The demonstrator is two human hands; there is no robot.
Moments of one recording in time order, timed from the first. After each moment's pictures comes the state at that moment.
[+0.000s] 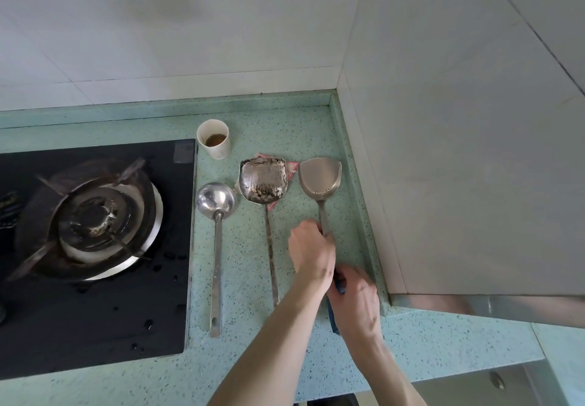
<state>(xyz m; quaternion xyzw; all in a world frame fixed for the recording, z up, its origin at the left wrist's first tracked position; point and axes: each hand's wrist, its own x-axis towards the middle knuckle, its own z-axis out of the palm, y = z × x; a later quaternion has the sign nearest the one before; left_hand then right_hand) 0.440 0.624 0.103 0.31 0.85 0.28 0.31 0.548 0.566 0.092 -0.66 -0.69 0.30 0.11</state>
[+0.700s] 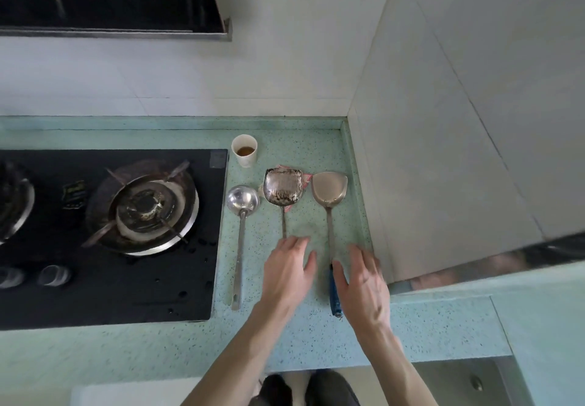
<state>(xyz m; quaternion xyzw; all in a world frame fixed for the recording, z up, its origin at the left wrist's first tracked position) 0.398 0.518 0.161 0.54 0.78 0.26 0.16 0.552 0.551 0.164 -0.58 -0.79 0.16 0.13</state>
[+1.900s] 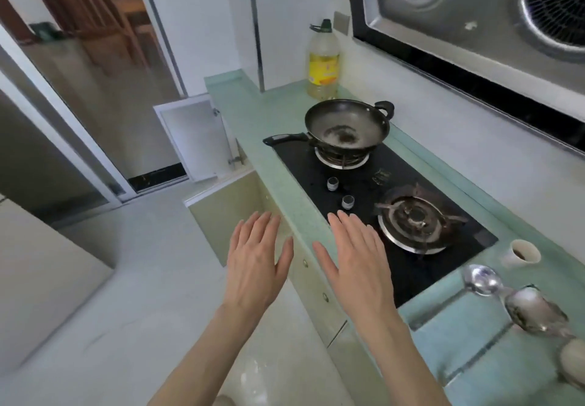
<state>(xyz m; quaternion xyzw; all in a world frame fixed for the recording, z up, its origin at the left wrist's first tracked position) 0.350 0.105 0.327 0.07 0.96 0.17 -0.21 0.360 0.292 0.335 0.05 -0.97 0.14 0.17</state>
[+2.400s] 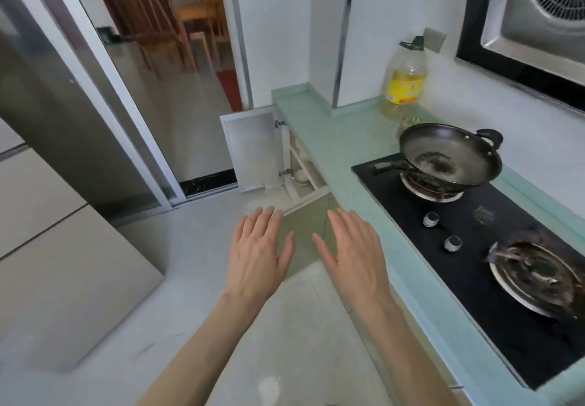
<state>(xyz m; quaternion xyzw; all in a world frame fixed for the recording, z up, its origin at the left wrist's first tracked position) 0.253 -0.162 0.327 0.03 0.97 0.13 -0.21 0.232 0.030 0.318 0.11 -0.97 0.16 0.14</state>
